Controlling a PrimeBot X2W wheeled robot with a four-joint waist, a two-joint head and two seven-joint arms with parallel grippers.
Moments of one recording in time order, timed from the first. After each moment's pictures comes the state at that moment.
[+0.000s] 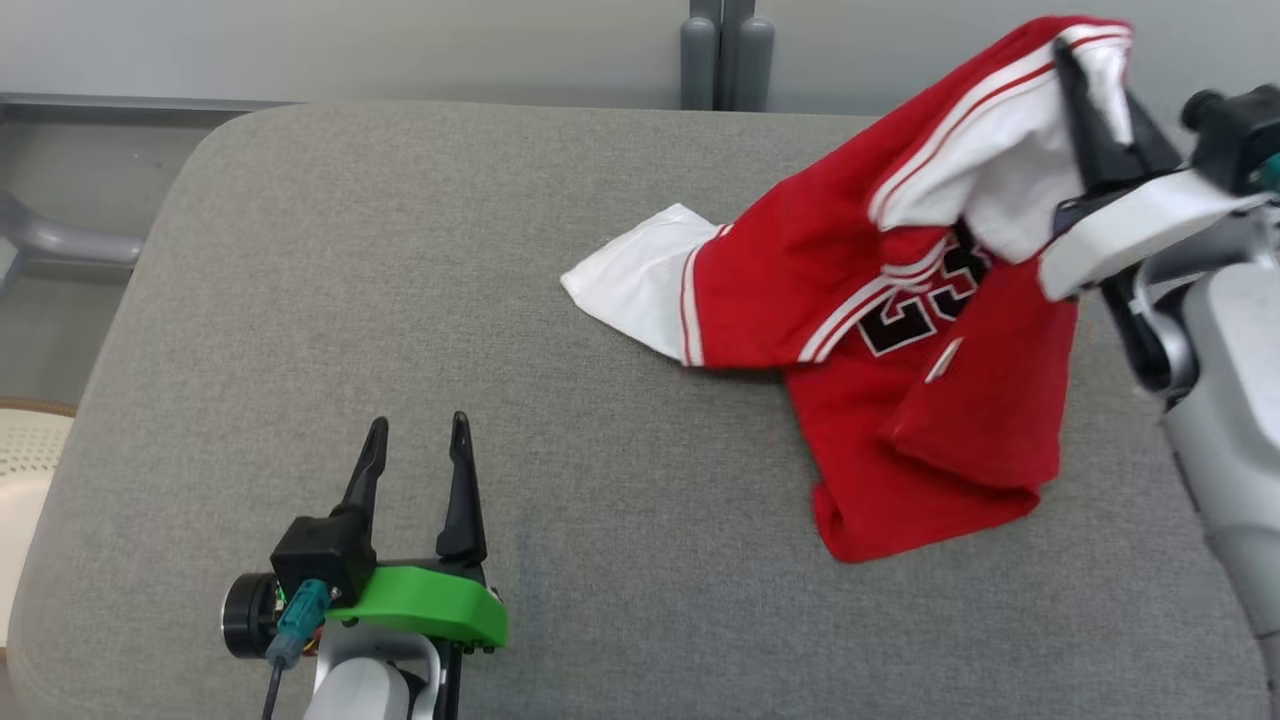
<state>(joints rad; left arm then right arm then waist) -0.13 0.05 -0.25 0.24 -0.31 0.08 -0.26 -0.71 -0.33 0.21 0.44 0.32 0.13 -0.18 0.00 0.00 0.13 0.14</state>
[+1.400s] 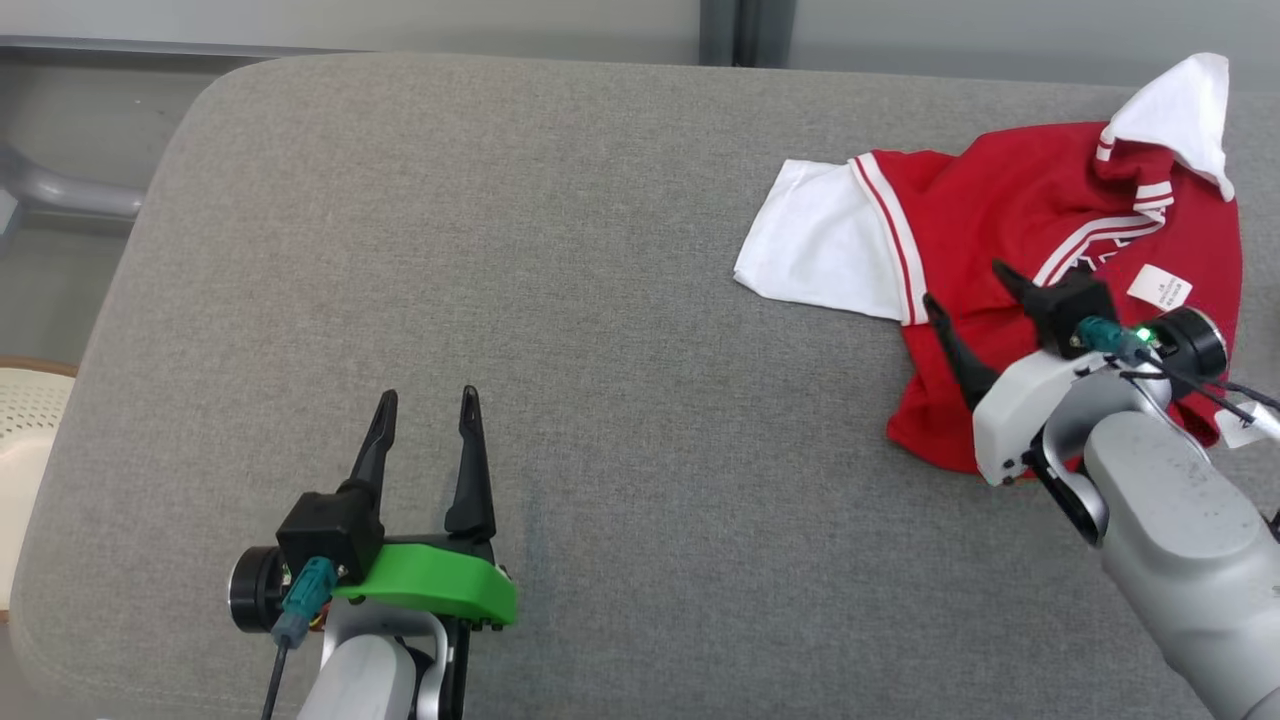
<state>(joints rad) -0.18 0.05 -0.27 0.24 -0.32 0.10 -0.26 -0.66 -0.36 0.50 0.75 0.31 0.13 -0.20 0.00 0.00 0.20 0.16</state>
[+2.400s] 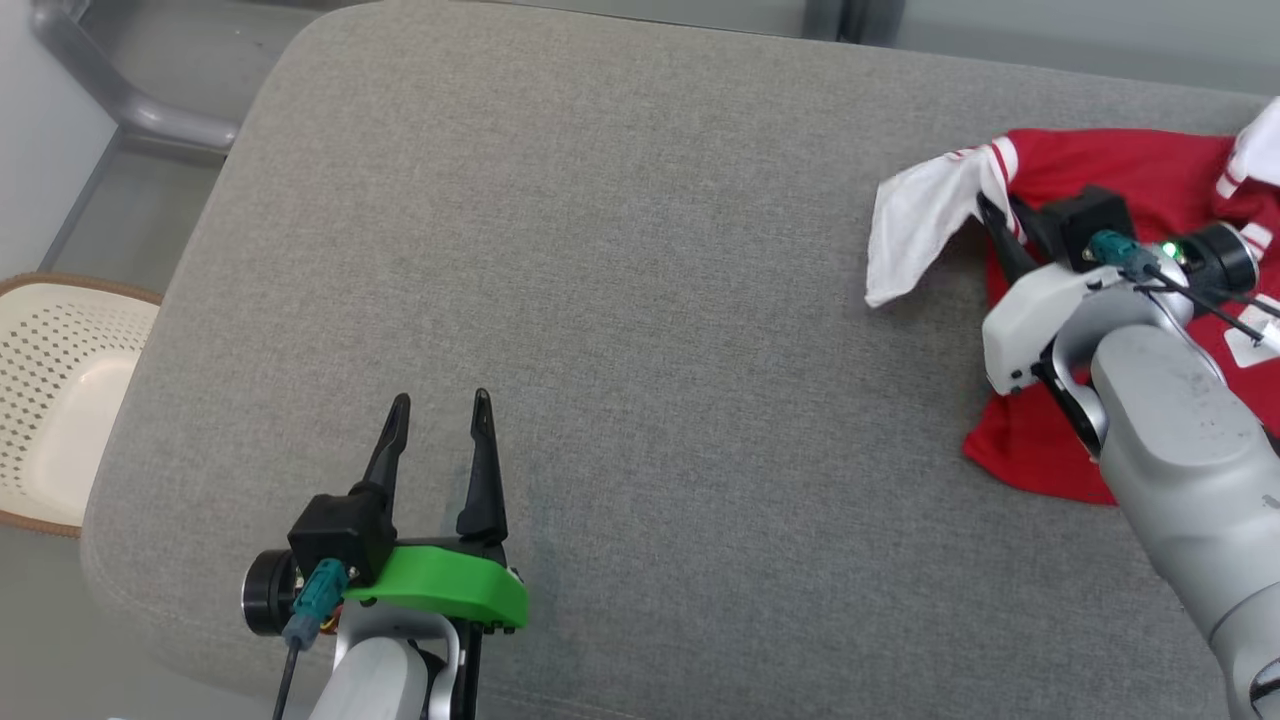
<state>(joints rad) -0.18 0.05 -0.30 0.24 -0.35 0.11 -0.26 -0.84 -0.30 0.43 0.97 0.18 0.13 -0.26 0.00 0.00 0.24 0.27</state>
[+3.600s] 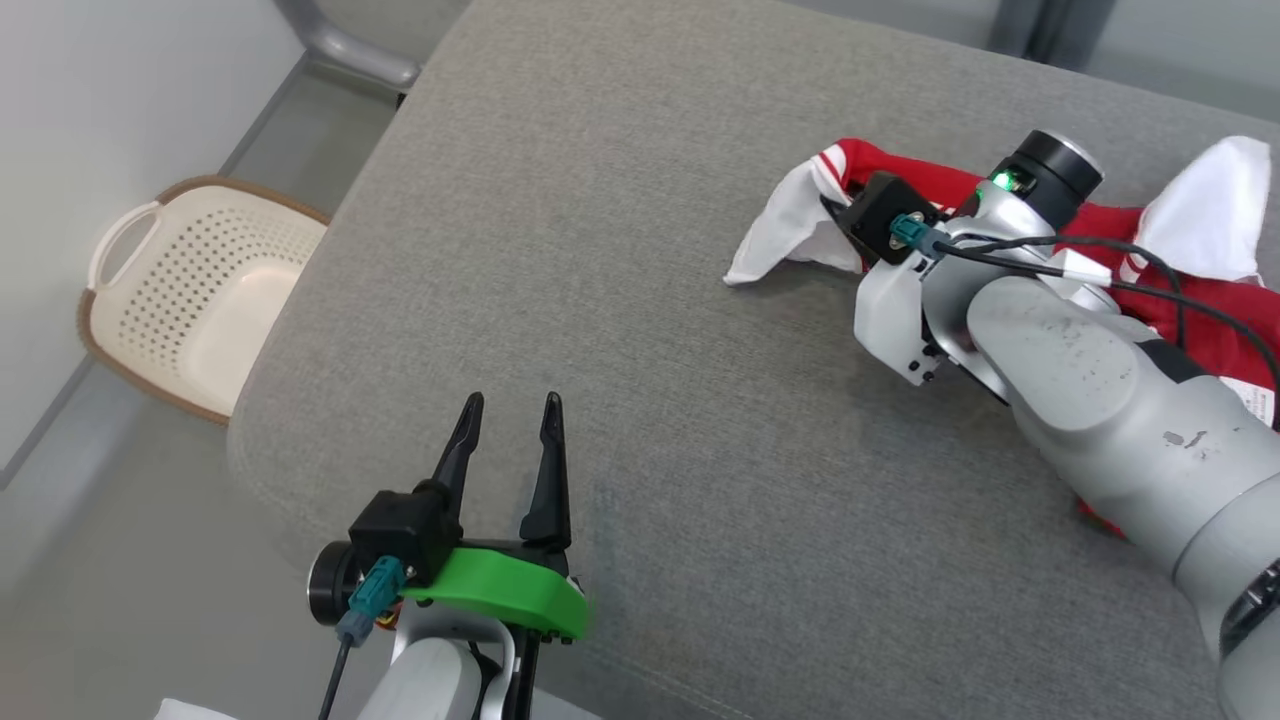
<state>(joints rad) -0.20 0.05 -0.44 0.22 -0.43 0.13 -0.26 -1.05 -0.29 0.98 0.91 0.26 0.13 -0.13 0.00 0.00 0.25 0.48</state>
